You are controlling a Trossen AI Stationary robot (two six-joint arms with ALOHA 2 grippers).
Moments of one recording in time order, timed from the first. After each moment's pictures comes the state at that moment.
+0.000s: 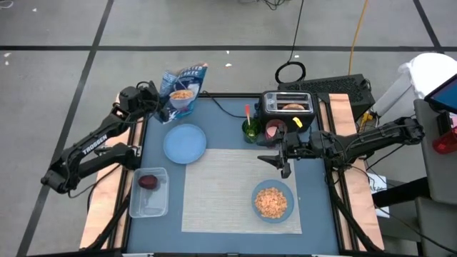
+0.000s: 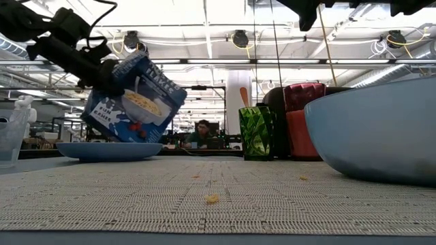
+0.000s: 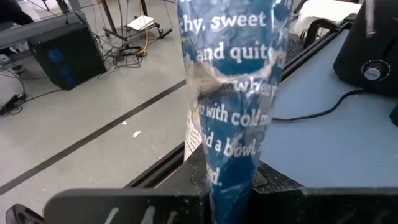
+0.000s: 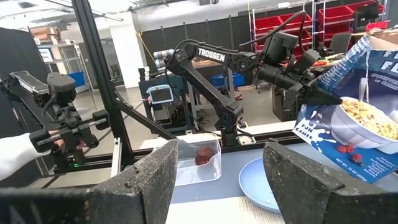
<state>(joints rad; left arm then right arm) 1.05 0.80 0.42 -0.09 0.24 0.17 0.16 1.00 0.55 0.51 0.13 0.17</state>
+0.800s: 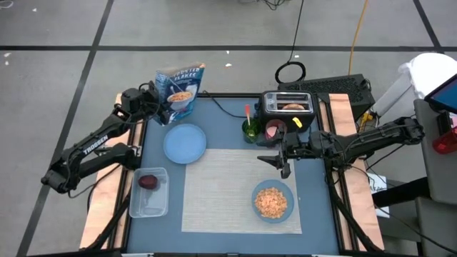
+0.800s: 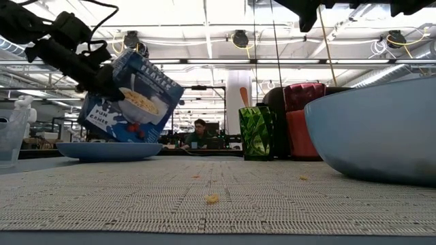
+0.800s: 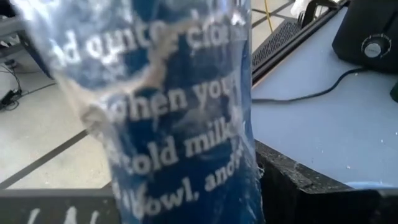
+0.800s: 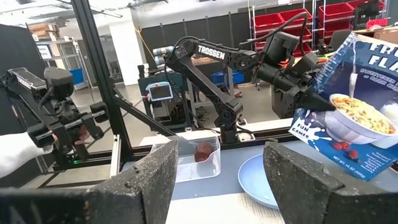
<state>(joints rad) 1.05 0.79 0.41 -0.07 0.23 0.22 0.16 1.00 0.55 0.50 0.13 0.17</state>
